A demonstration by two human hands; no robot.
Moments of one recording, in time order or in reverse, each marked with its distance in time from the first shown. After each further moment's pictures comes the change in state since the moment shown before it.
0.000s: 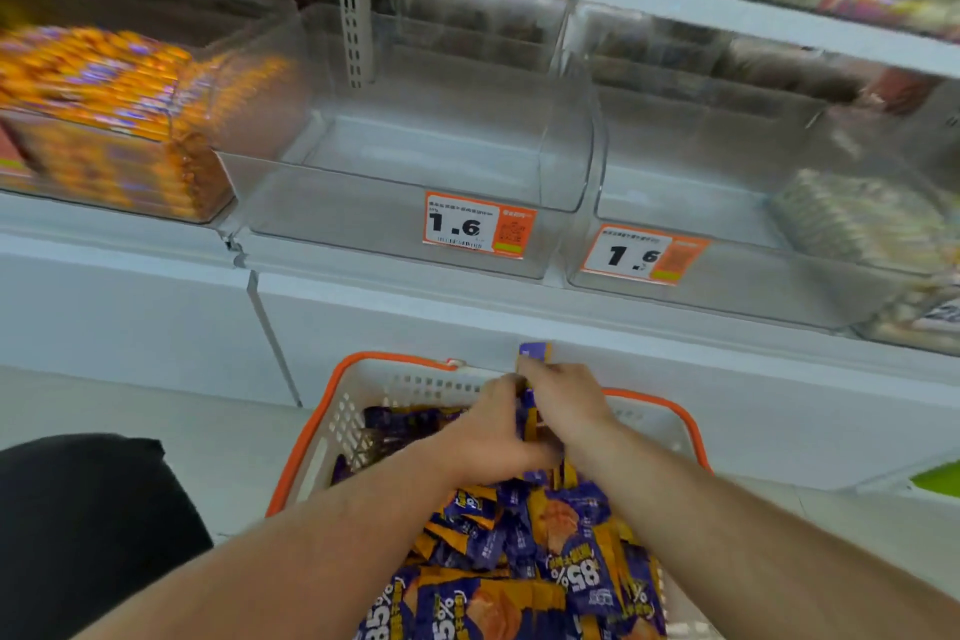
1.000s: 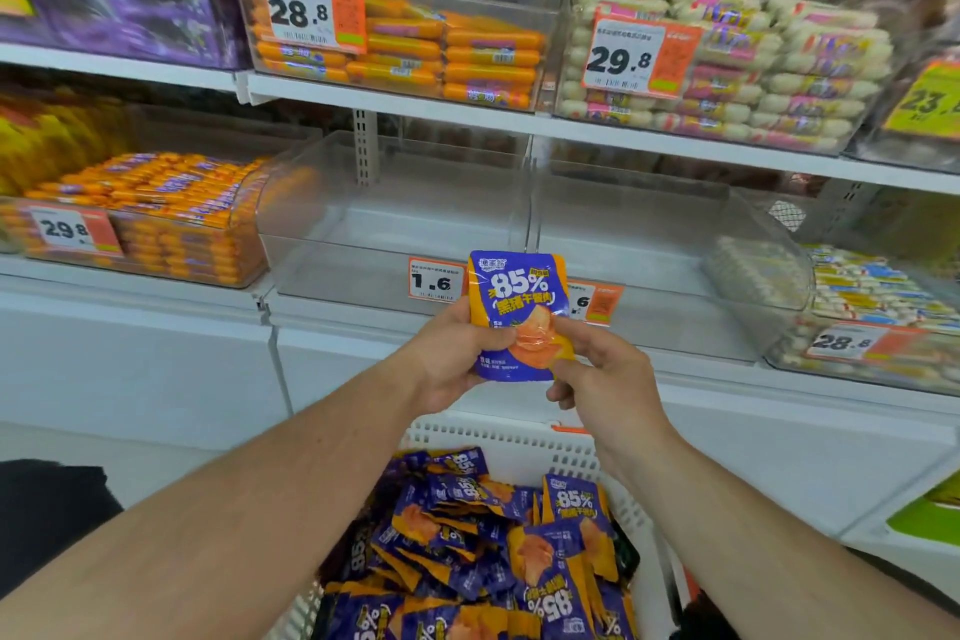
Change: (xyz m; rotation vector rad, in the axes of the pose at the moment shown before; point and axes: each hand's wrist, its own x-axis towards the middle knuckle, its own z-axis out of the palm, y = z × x) left_hand -0.054 0.125 -0.035 -0.699 0.246 0.166; right_hand -0.105 -0.036 -0.096 0.475 0.056 -0.387
